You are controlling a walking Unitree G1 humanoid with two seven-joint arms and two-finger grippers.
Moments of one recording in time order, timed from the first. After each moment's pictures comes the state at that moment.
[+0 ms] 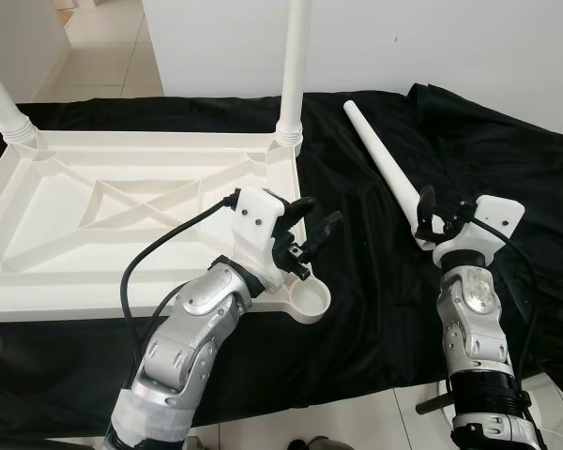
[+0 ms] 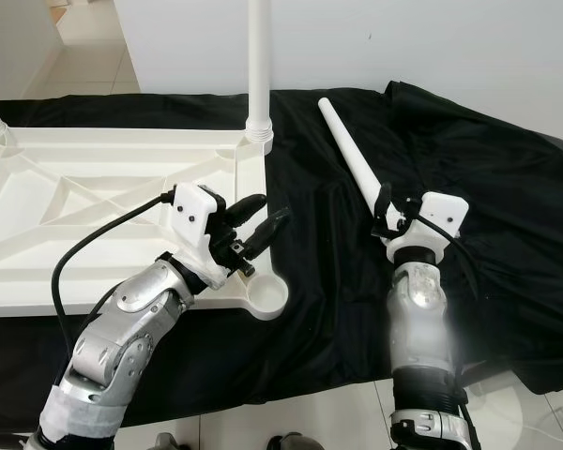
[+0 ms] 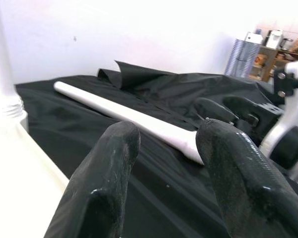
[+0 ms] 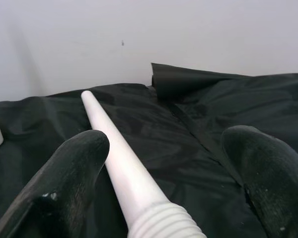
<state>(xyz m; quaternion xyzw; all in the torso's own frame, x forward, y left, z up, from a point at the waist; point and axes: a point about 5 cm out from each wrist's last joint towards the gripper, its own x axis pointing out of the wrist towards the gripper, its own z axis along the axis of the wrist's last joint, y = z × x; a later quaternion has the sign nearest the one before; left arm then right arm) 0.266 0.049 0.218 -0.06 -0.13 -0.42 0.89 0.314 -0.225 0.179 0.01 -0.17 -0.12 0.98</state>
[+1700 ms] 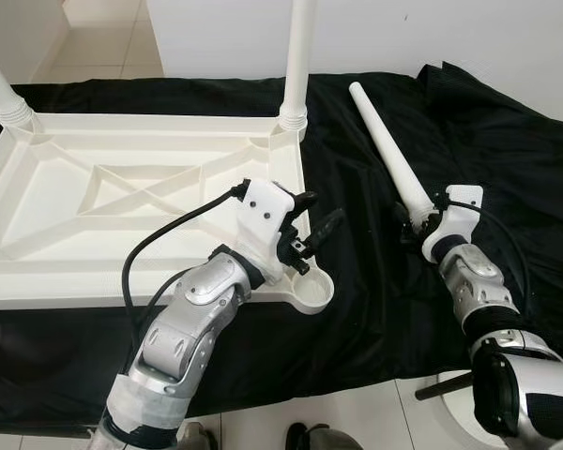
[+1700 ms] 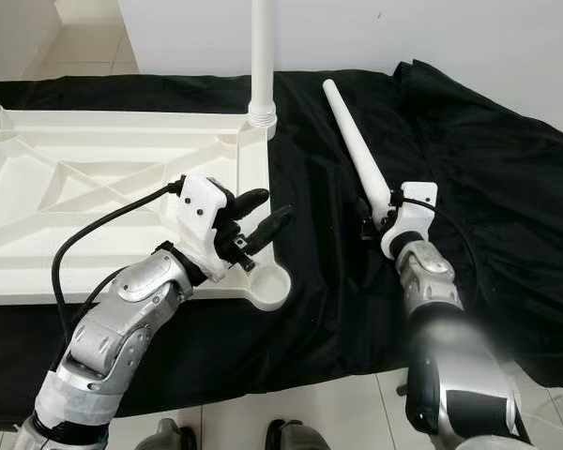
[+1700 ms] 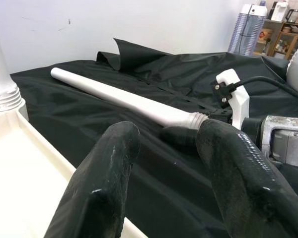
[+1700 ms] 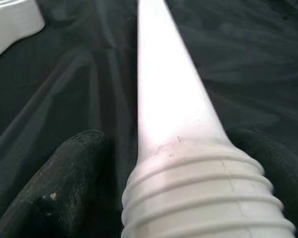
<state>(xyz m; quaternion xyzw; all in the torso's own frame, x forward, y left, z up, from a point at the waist) 0.266 0.045 0.223 0.00 -0.13 -0.44 0.89 0.375 -0.232 0.151 0.01 -0.01 0.06 1.00</state>
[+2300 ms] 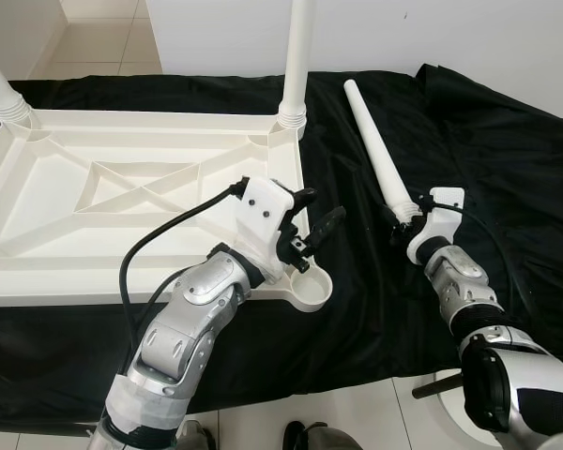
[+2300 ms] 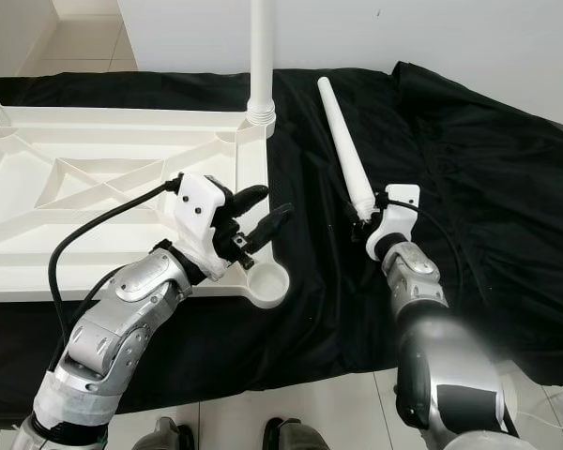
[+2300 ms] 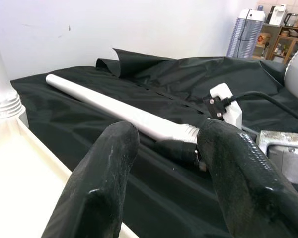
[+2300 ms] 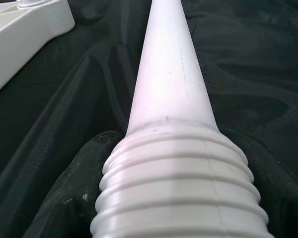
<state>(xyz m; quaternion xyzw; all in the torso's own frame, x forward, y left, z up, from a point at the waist) 0.266 0.044 0.227 0.00 -0.14 -0.44 0.89 0.374 -0.218 0.142 0.04 -0.02 0.09 1.00</state>
